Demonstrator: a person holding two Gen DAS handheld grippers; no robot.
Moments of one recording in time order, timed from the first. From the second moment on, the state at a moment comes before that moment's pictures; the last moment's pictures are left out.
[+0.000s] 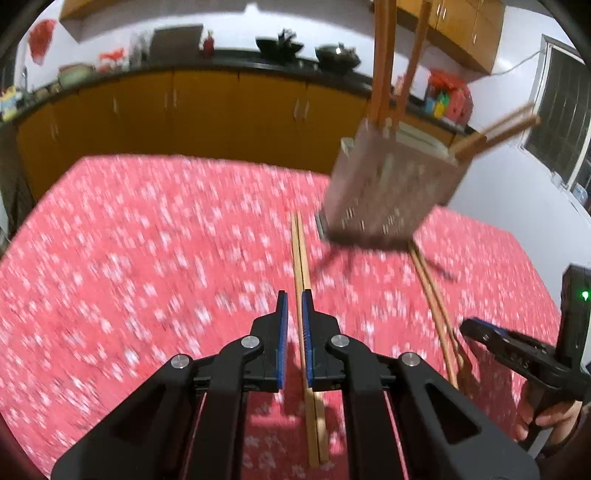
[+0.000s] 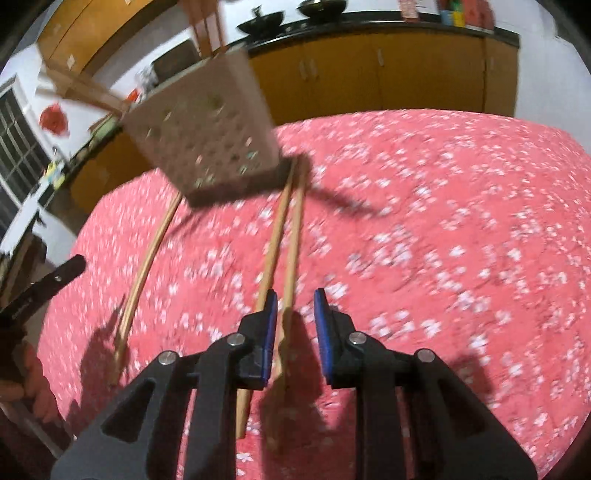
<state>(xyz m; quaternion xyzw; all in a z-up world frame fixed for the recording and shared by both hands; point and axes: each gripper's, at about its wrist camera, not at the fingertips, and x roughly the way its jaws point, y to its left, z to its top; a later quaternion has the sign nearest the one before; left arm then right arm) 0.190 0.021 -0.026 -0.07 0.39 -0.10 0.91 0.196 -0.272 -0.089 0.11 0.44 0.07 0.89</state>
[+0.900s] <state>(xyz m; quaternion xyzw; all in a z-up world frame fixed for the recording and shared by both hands) 0.189 -0.001 -0.074 -0.04 0.43 -0.12 0.89 0.195 -0.278 -0.096 0.07 0.43 0.01 0.90</state>
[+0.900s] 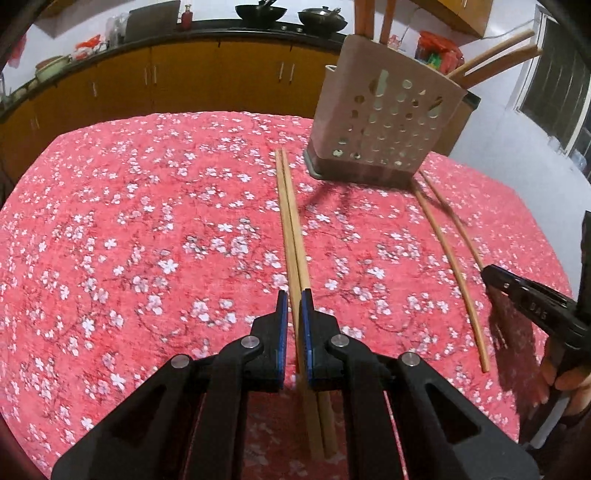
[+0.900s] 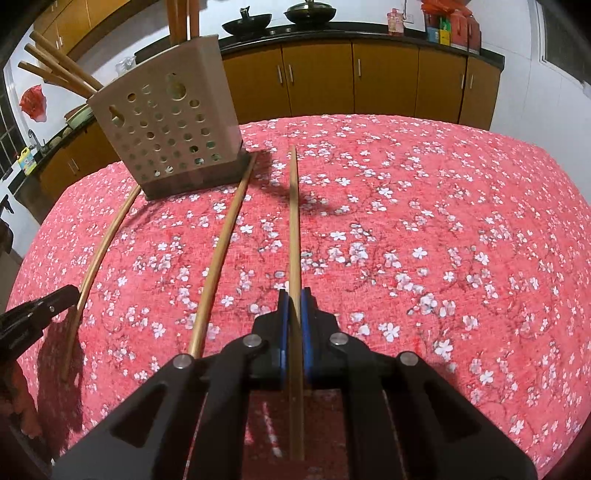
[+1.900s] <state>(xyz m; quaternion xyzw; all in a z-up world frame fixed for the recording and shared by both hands) 0.216 0.033 -0.077 -0.06 0.42 -0.05 0.90 0.210 -0.296 -0.099 0.07 0.41 -0.02 0.91</state>
